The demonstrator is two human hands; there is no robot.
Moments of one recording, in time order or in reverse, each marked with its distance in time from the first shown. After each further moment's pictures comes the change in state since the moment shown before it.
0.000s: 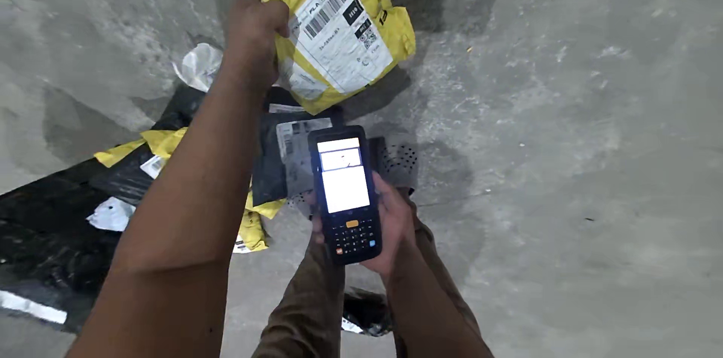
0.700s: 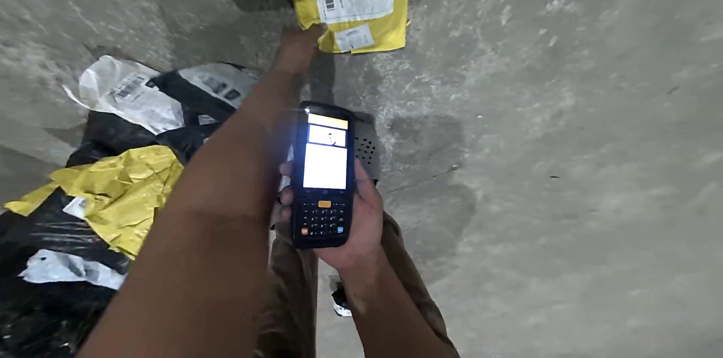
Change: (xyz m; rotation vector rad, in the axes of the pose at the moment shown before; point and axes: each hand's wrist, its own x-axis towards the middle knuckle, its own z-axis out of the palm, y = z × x) left_hand 0.061 -0.136 0.176 0.130 -0.139 -0.446; right_hand -0.013 -0.044 -0.019 0.313 -0.013 -0.343
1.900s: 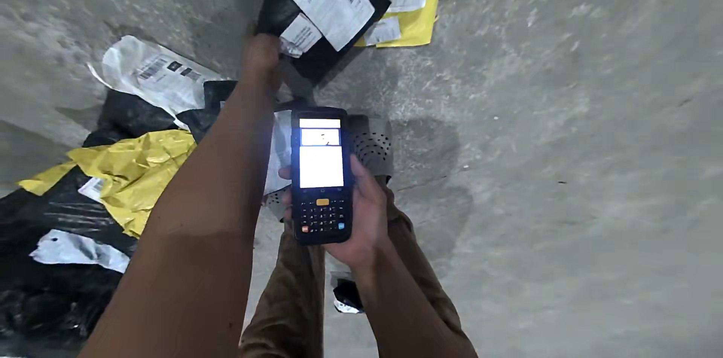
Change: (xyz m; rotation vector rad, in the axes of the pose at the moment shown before) left_hand -0.020 -0.026 -0.097 -0.161 0.286 0.127; right_hand 0.009 0.028 -0.002 -0.157 0.123 0.111
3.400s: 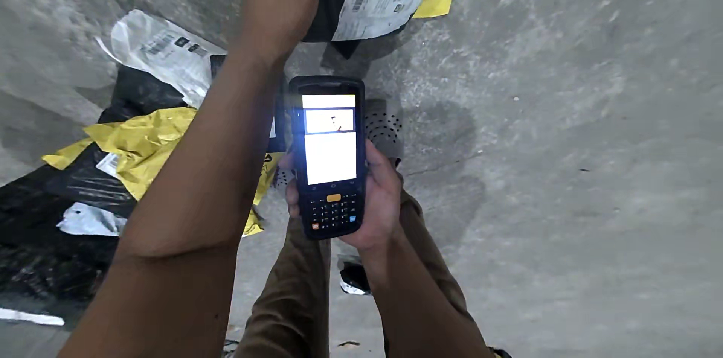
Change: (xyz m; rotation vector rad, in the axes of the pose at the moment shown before) left_hand -0.085 0.101 0.013 0.224 -0.305 0.652; right_hand -0.008 0.007 -0.009 -0.020 -0.293 0.038
